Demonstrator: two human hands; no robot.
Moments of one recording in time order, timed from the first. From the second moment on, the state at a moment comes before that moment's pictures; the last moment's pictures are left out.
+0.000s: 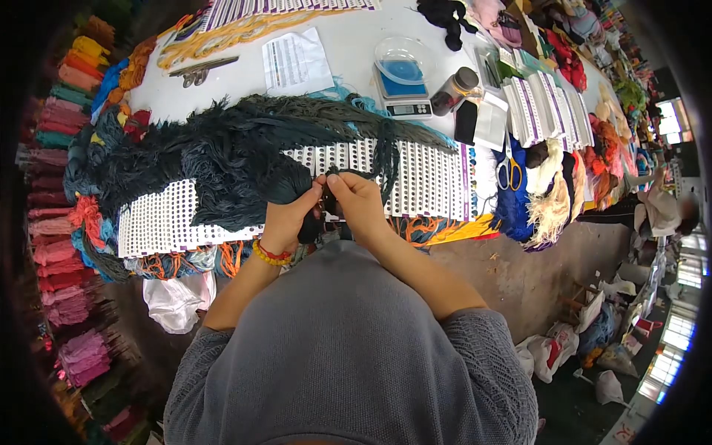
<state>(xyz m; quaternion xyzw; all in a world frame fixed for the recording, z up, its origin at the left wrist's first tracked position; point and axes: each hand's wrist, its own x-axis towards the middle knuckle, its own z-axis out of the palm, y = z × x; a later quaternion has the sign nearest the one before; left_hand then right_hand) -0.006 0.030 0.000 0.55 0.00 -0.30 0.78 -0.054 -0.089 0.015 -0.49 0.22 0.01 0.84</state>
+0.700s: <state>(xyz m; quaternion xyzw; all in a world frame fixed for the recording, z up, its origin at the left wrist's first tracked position) -0.017 0.040 -0.005 0.57 -0.02 -0.23 0.79 -0.064 -0.077 -0.027 -0.62 0.20 -0.08 0.75</state>
